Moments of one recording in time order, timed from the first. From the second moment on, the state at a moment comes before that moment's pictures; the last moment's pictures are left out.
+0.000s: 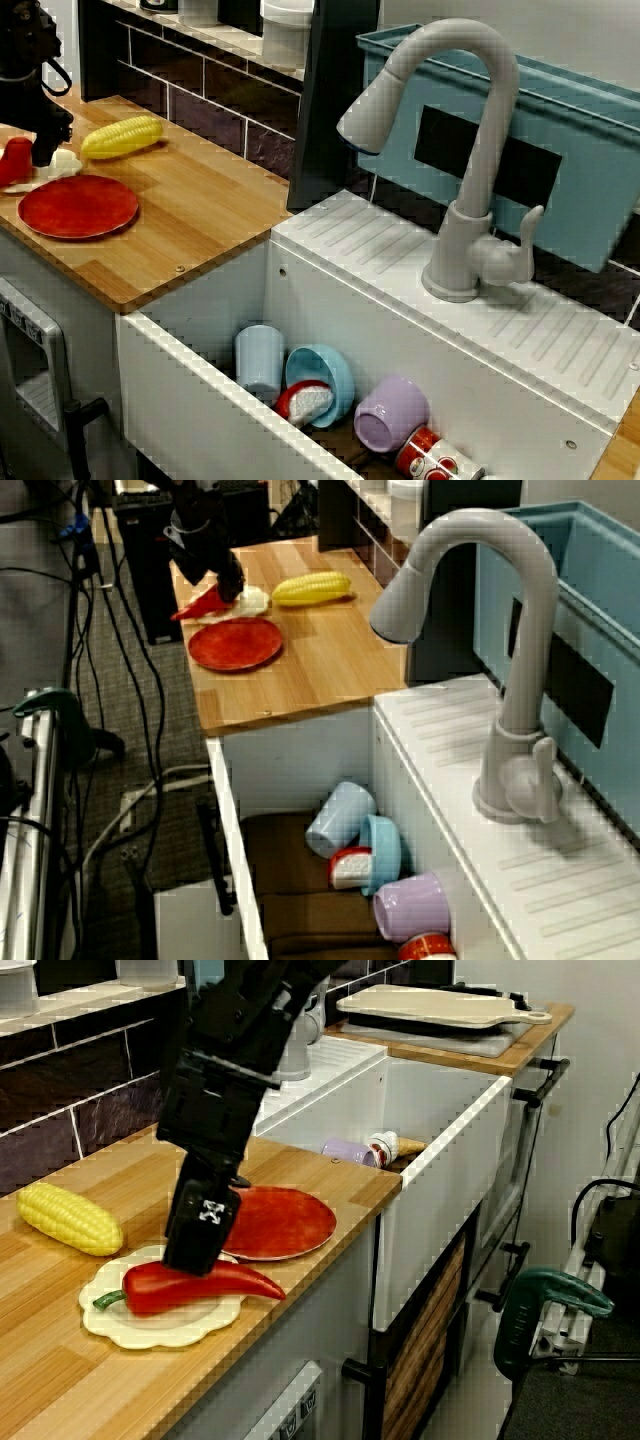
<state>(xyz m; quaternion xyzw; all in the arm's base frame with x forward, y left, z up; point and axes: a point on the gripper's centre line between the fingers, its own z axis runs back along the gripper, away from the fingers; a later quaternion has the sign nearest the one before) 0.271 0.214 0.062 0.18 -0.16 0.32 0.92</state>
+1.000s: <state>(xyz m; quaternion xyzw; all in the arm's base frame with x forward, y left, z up) 0.317 0.216 0.087 0.12 -0.17 0.22 0.95</state>
